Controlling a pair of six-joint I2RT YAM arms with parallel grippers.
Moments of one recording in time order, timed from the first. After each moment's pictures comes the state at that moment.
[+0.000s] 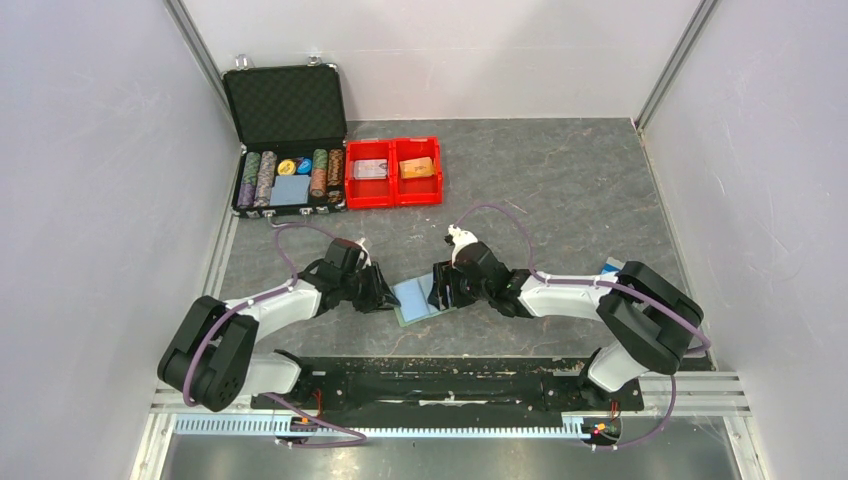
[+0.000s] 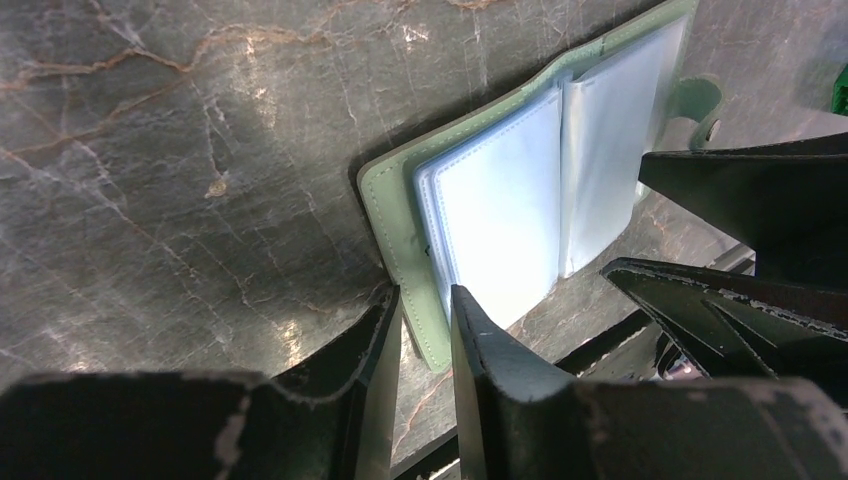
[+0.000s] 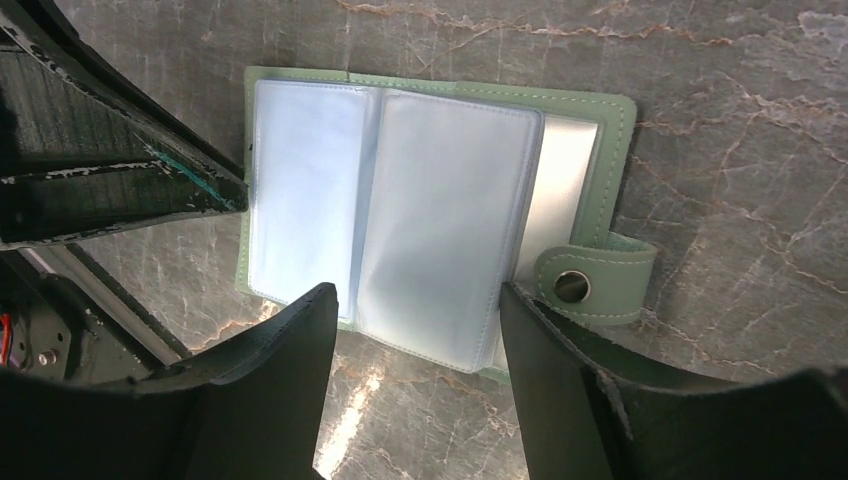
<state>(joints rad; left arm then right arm) -0.46 1.30 0.45 -0.10 0.35 -0.75 0.89 1.56 0.67 0.15 -0.03 0.56</state>
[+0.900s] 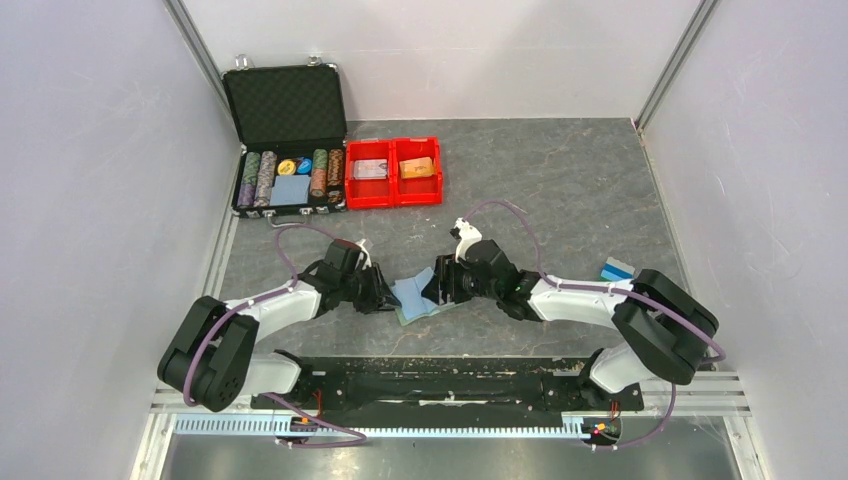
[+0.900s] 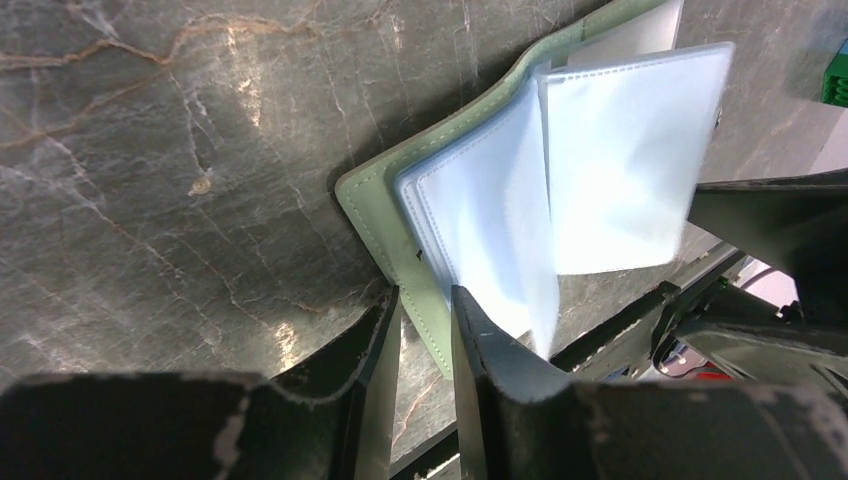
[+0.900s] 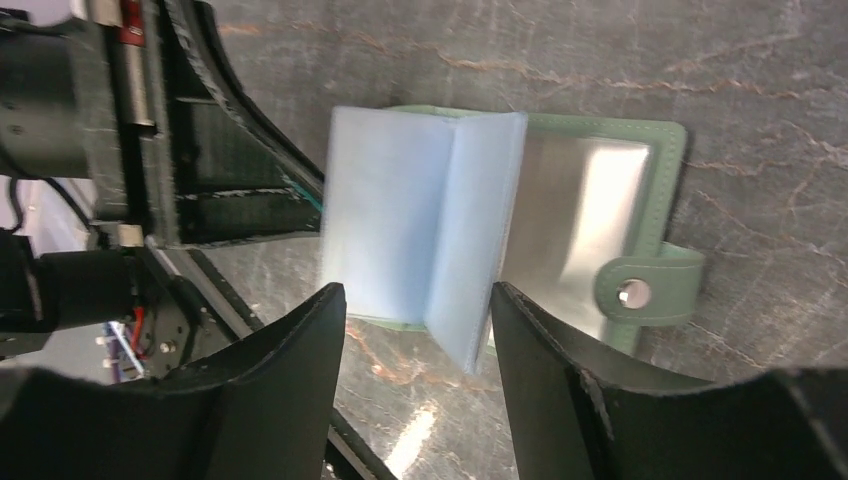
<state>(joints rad) -0.46 1.30 0.44 -0.07 0.38 -0.75 0.88 1.49 0.62 0.28 -0.11 0.64</state>
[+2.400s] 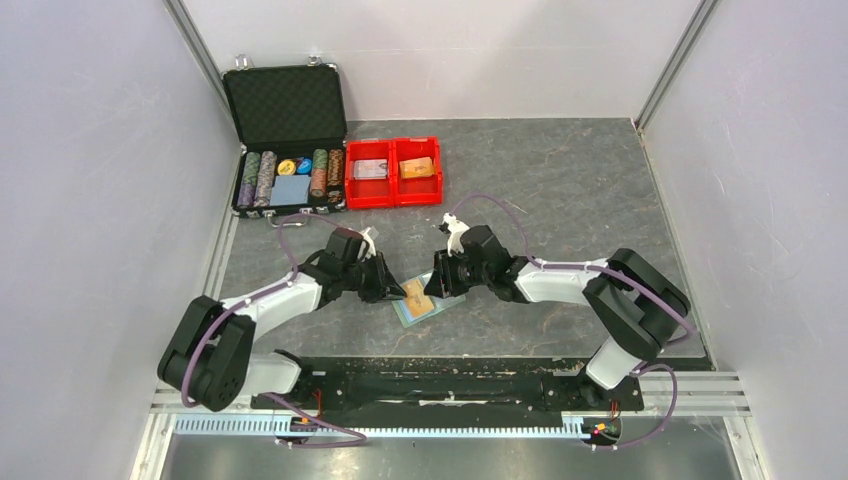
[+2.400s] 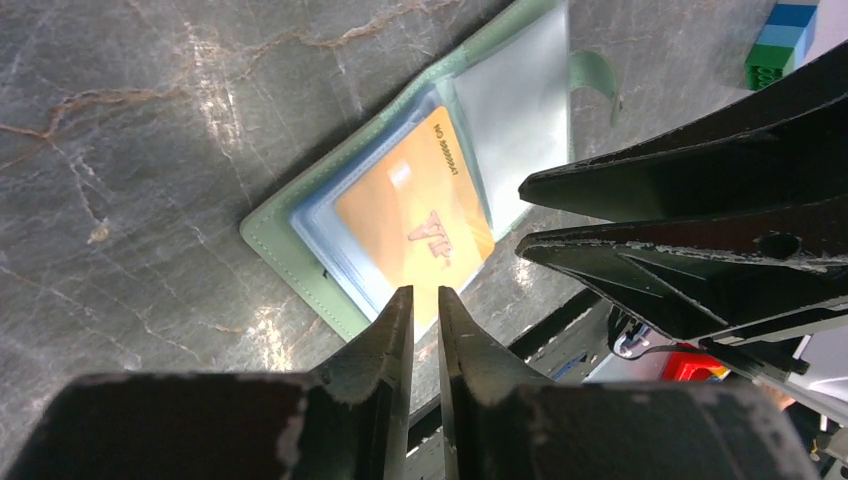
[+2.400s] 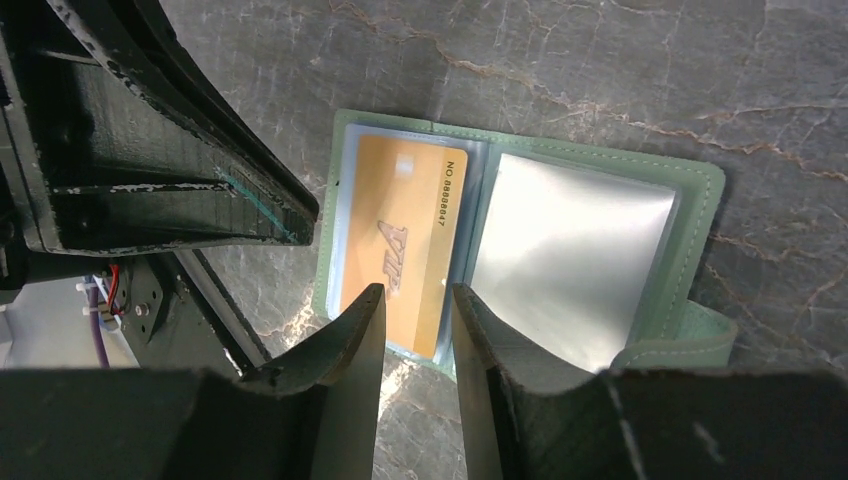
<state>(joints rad) -0.46 1.28 0.52 -0.11 0.43 -0.75 0.79 1.62 0.72 0.25 -0.32 0.52</state>
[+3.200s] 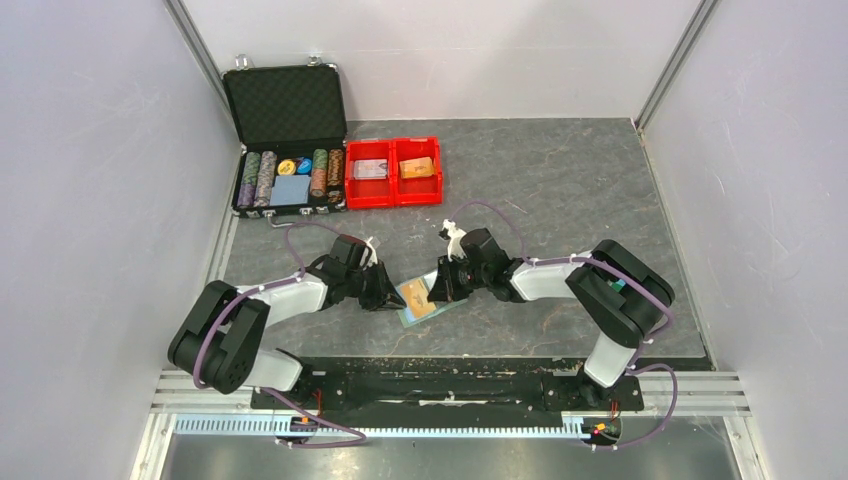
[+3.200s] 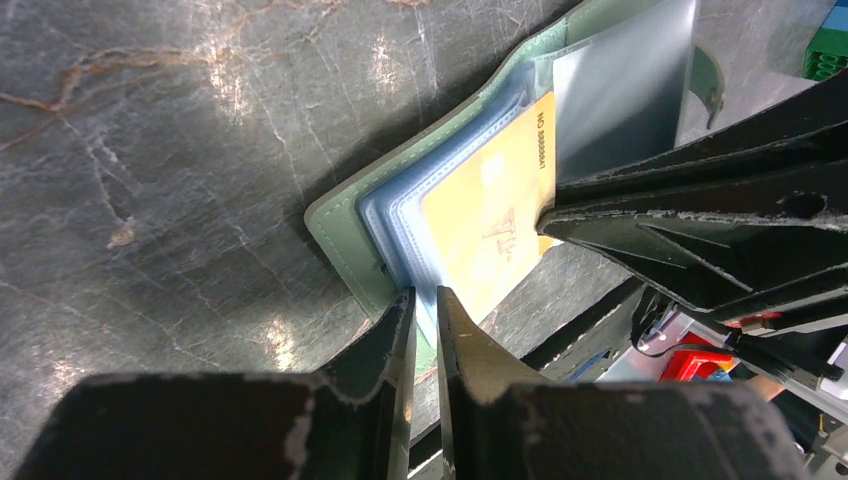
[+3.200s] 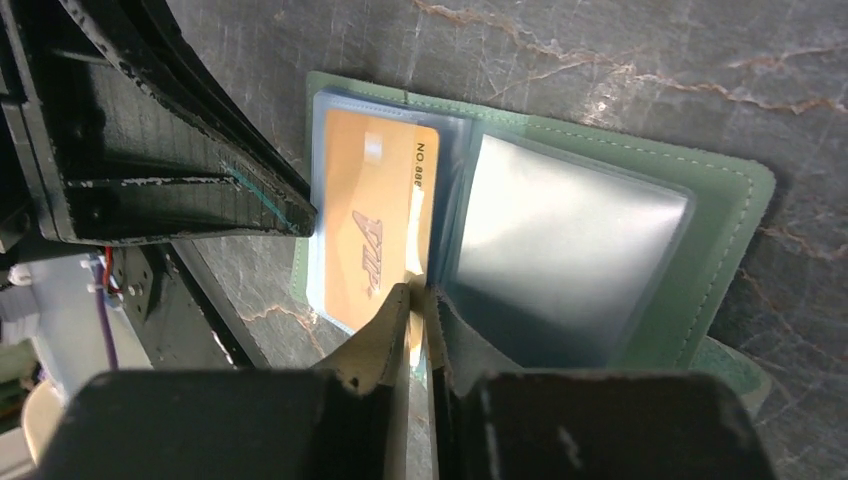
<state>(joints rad) -0.46 1.39 0.48 -0.05 0.45 -0.75 0.77 1.73 0.72 0.30 -0.41 0.52</state>
